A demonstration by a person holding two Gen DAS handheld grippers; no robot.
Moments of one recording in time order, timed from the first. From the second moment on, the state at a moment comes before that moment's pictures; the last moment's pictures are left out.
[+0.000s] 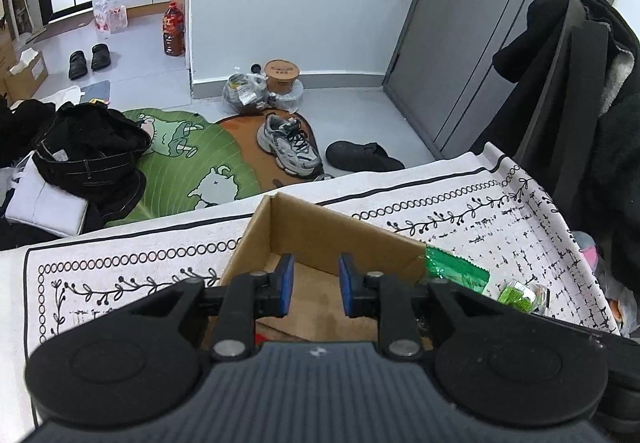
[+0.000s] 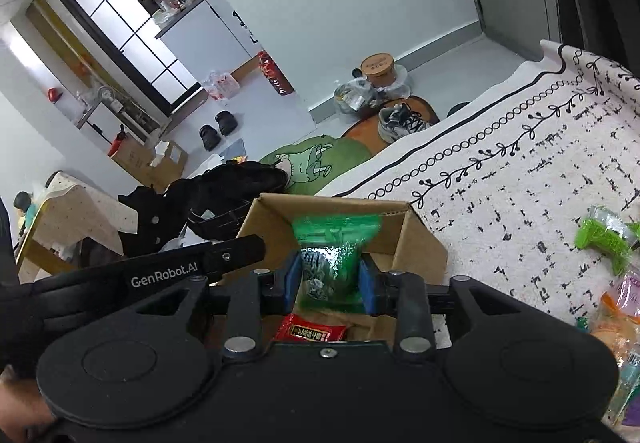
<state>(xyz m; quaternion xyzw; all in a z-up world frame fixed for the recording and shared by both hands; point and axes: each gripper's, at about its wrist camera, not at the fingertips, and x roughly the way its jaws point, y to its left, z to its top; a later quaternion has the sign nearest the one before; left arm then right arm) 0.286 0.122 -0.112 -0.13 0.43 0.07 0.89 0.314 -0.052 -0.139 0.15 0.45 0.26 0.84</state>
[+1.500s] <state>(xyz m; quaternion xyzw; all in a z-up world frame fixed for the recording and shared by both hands) 0.180 0.055 -0.056 -0.13 0.40 0.08 0.90 0.233 -0.188 -0.085 0.11 0.42 0.16 0.89</state>
